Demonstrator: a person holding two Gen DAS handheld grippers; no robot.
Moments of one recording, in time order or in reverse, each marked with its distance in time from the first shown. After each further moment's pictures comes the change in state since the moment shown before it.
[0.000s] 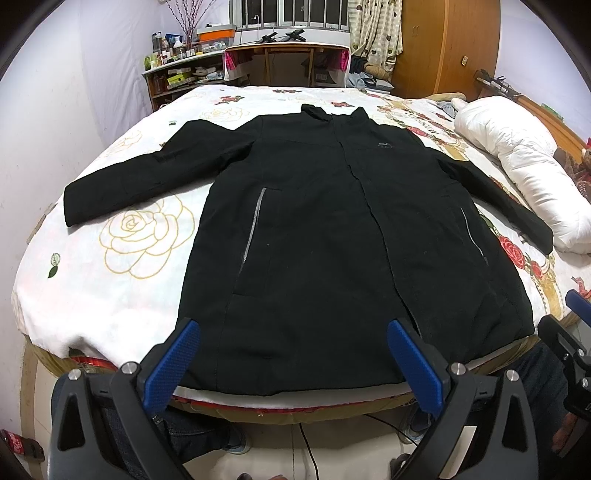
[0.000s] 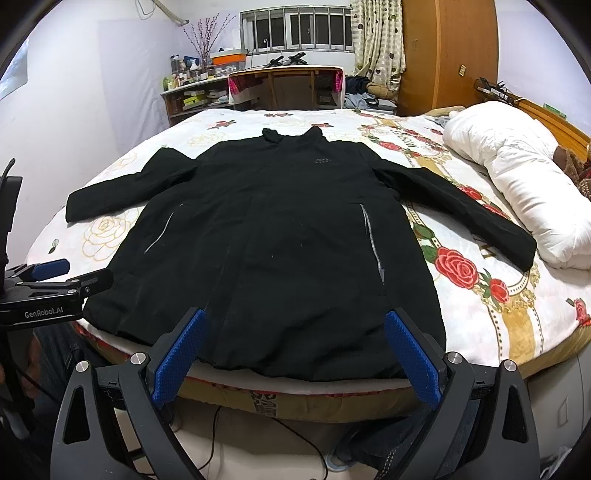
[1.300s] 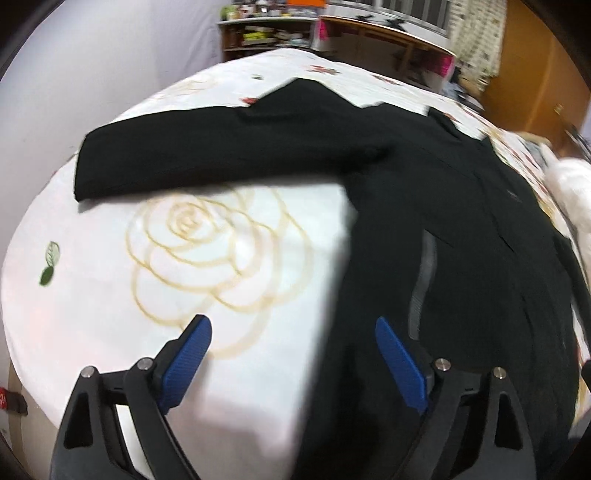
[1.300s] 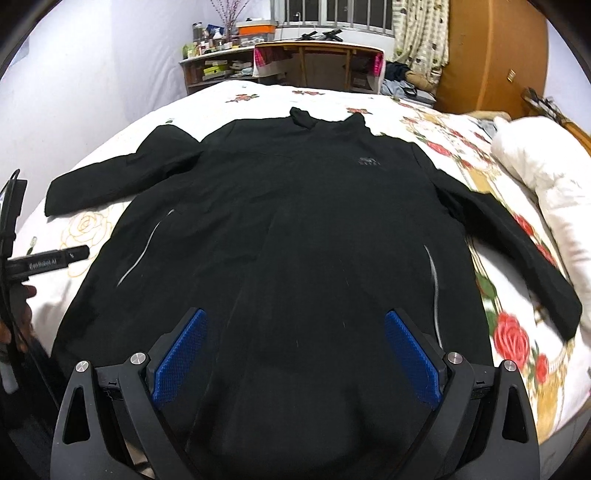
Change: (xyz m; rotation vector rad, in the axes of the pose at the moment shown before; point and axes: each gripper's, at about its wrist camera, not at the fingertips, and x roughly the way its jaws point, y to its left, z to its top) left arm 0.121 0.143 0.067 -0.269 0.085 0.149; right arm 0.129 0.034 0.079 -0.114 0.085 0.056
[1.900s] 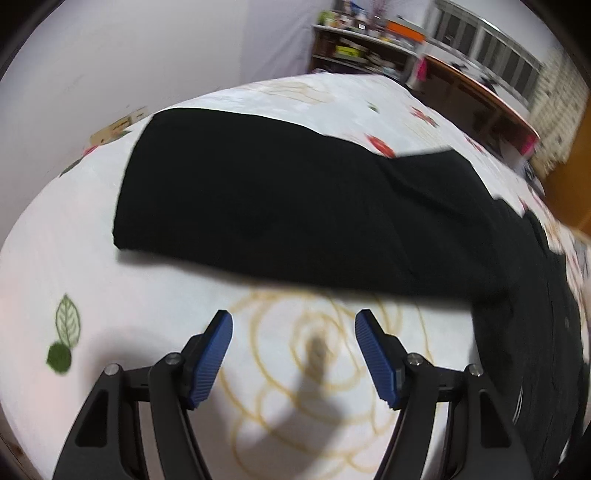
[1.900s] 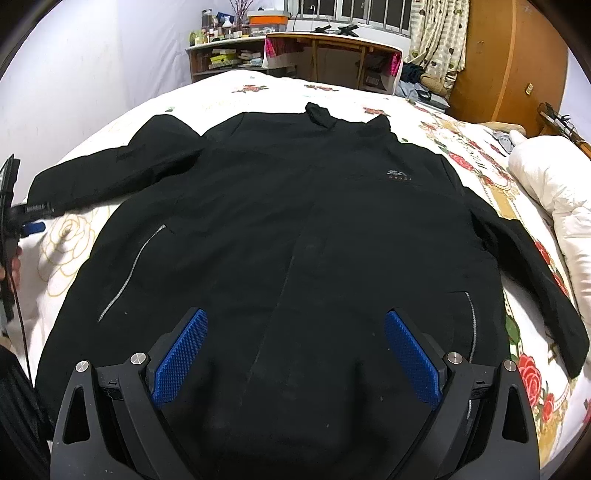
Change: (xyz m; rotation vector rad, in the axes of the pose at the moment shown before) left arm 0.058 0.121 0.074 -0.312 -0.055 0.069; right arm 0.053 0.024 0.035 -0.050 0.033 -0.018
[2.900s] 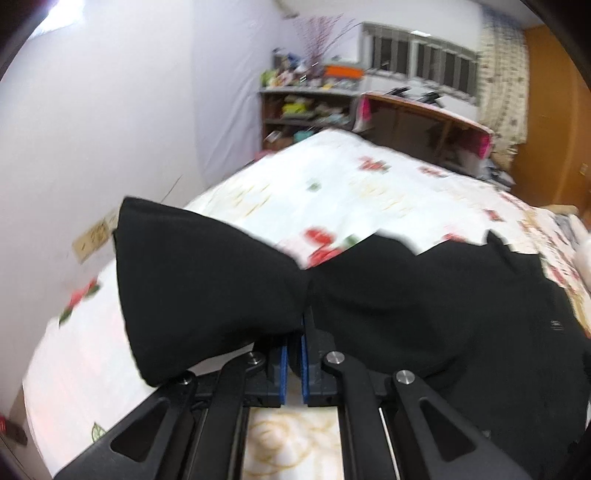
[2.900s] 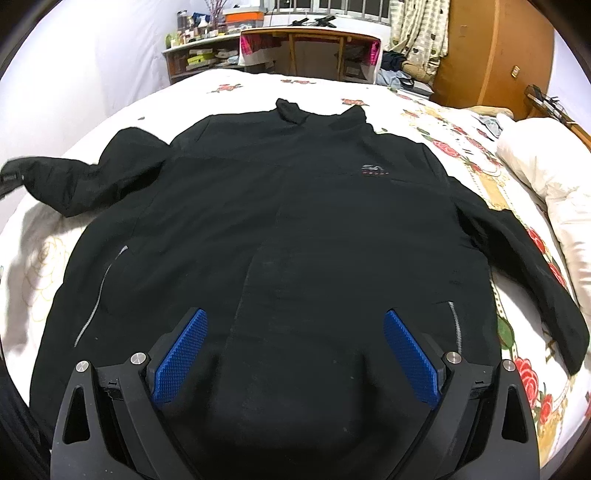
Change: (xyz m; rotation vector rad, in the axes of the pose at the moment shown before) left arm -0.067 -0.086 0.061 0.263 -0.256 -0.056; right arm 0.013 -0.037 0.017 0.073 0.012 -0.029
